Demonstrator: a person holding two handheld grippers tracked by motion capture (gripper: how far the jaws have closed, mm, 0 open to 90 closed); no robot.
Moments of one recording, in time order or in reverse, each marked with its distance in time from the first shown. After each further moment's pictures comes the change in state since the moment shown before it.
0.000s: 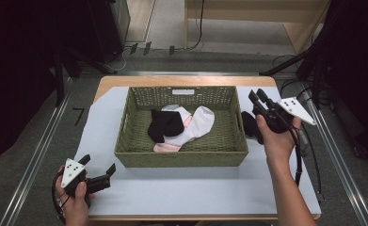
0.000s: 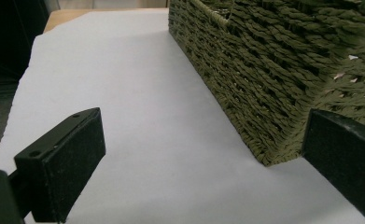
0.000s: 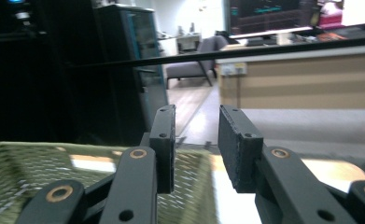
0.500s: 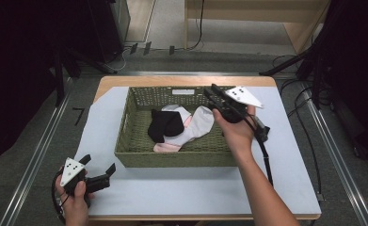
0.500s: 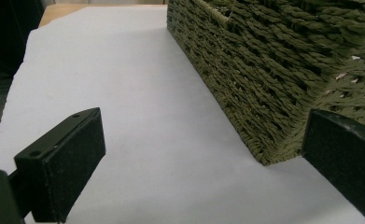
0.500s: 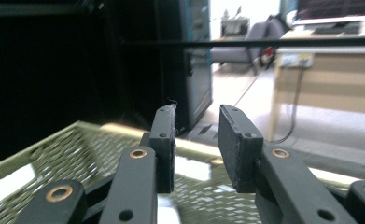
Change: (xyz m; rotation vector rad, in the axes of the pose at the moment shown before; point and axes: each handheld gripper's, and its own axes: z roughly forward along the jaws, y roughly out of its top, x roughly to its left) left arm 0.002 0.000 0.001 0.010 -0.013 -0.016; right arm 0.093 -0.010 0.061 0.104 0.182 -0.062
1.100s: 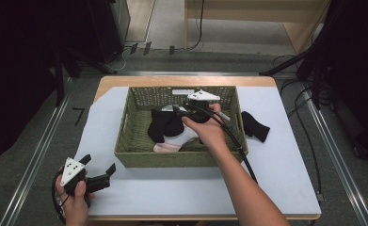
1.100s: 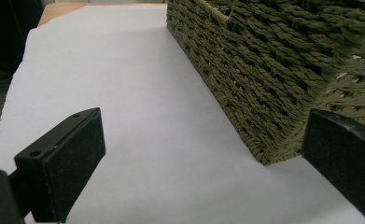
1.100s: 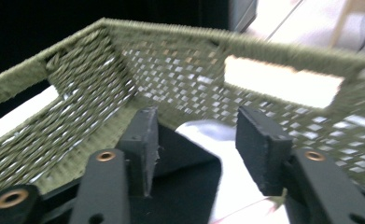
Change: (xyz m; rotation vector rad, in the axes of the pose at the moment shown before) left arm 0.000 0.000 0.000 0.006 0.002 -0.002; right arm 0.037 -0.048 0.071 0.366 0.131 0.050
